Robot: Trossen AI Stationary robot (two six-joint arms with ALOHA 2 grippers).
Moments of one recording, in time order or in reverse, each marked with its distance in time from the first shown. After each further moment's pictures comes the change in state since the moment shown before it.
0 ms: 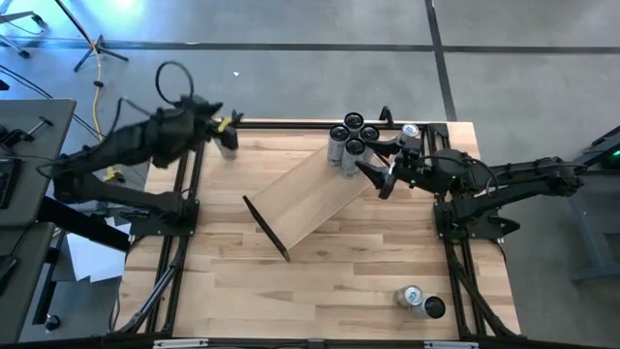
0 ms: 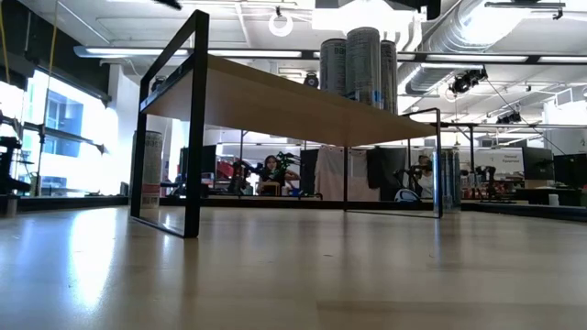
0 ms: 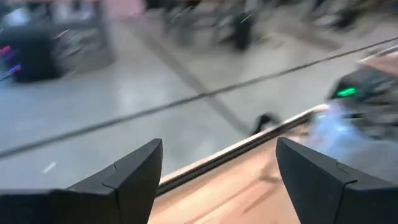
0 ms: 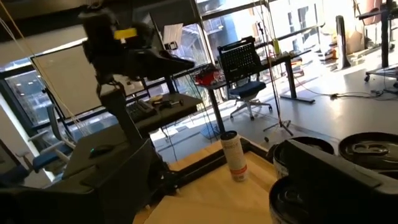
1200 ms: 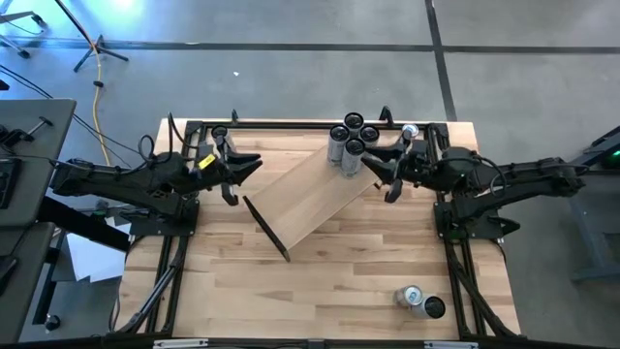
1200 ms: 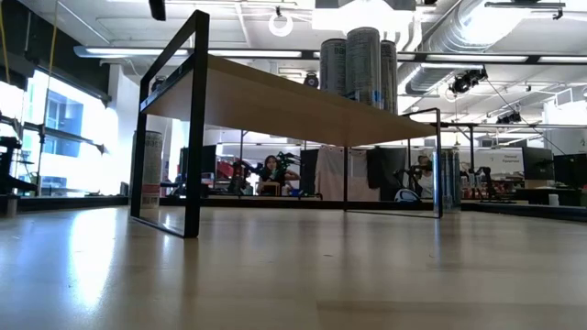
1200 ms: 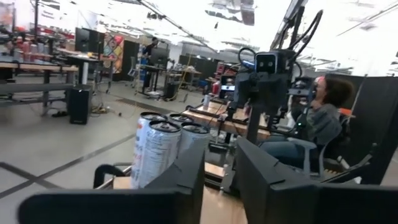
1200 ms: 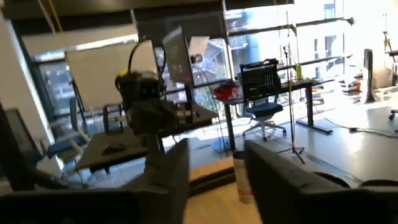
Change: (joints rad) left arm -0.257 -0.222 -0.700 1.087 0.383 0.266; right arm 0.003 -0.027 0.000 0.065 -0.094 -0.155
